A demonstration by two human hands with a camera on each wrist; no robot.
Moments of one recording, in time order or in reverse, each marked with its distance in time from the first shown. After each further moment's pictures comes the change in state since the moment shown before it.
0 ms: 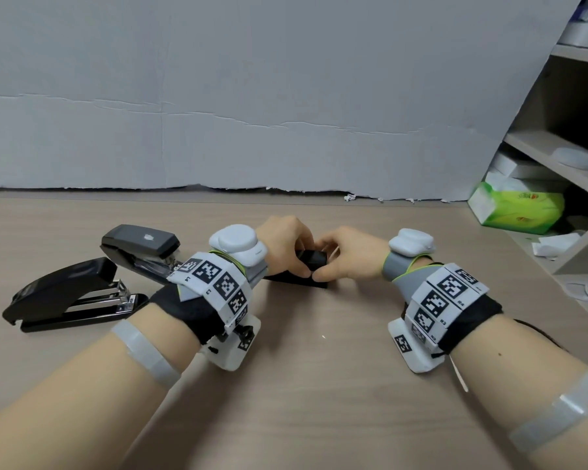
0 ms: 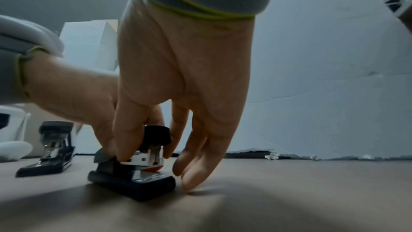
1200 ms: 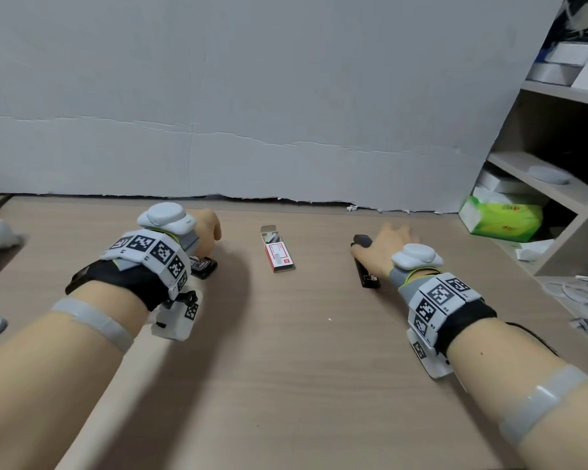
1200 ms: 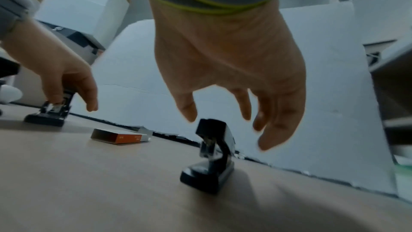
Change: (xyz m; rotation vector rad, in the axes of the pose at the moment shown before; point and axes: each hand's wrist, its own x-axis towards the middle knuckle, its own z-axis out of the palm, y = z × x) left_hand -0.073 -0.074 -0.067 0.311 -0.060 -0.515; right_hand -0.046 -0.001 0.000 -0.303 0.511 0.565
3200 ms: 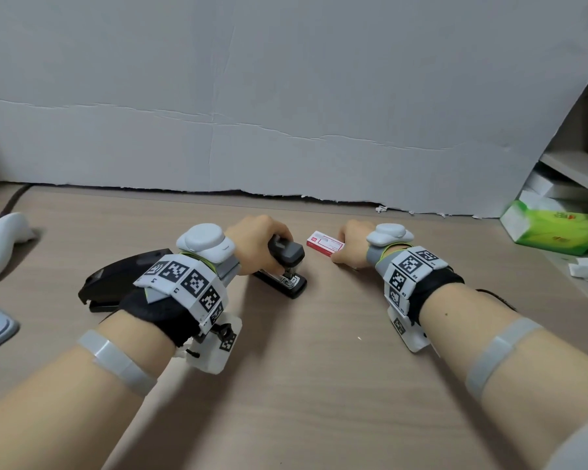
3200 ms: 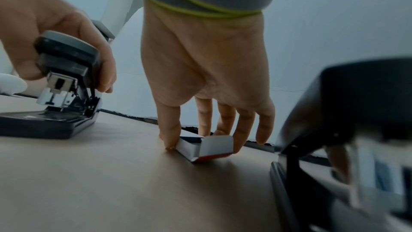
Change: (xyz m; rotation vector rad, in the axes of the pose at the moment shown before) left_hand 0.005 0.025 0.023 -0.283 0.132 0.337; right_hand 0.066 -0.086 0.048 -0.205 -0.274 -0.359
